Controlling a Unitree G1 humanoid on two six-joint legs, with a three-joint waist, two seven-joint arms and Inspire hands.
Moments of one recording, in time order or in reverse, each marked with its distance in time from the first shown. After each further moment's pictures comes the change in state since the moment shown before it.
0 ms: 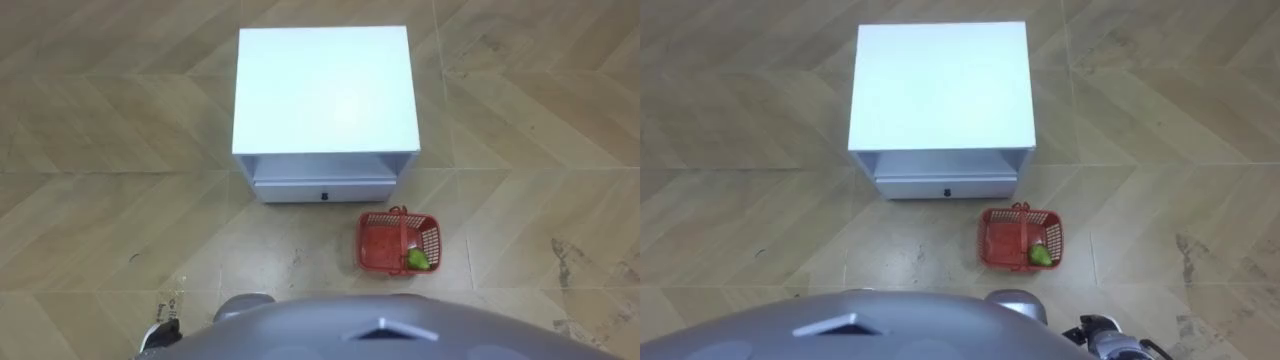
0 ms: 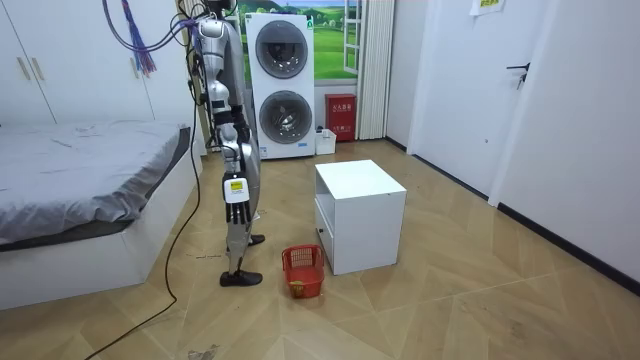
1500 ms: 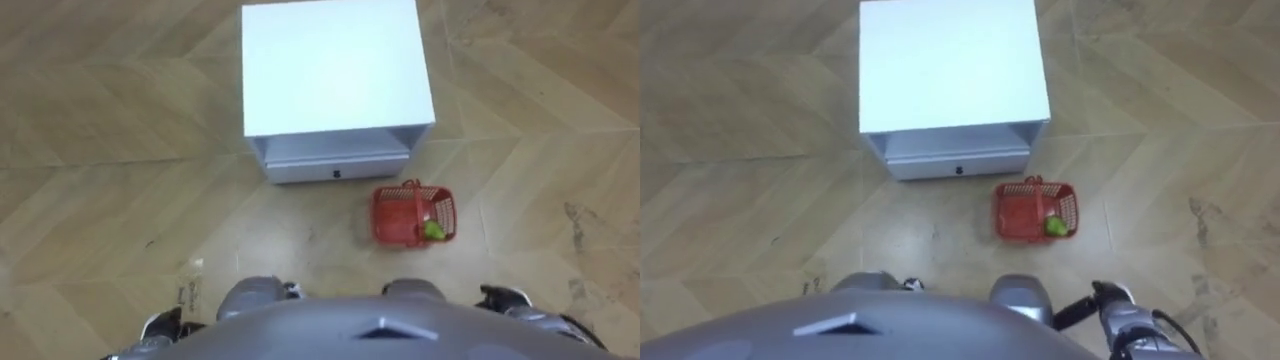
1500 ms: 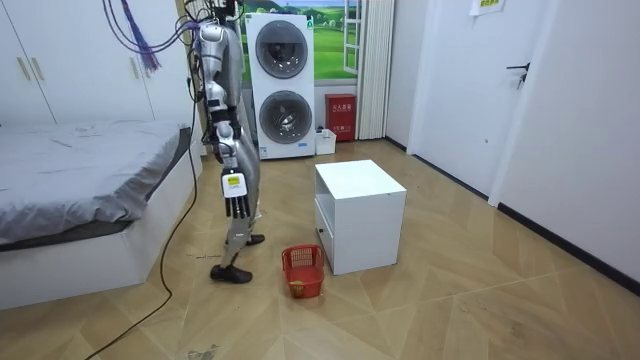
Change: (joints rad) left arm -0.066 0.012 0.137 0.045 0.022 -0.028 -0.060; right arm -0.070 -0.039 -0.089 -0.071 0.048 -0.029 0.000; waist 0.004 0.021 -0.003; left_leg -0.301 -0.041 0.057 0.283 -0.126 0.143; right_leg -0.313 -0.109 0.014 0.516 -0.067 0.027
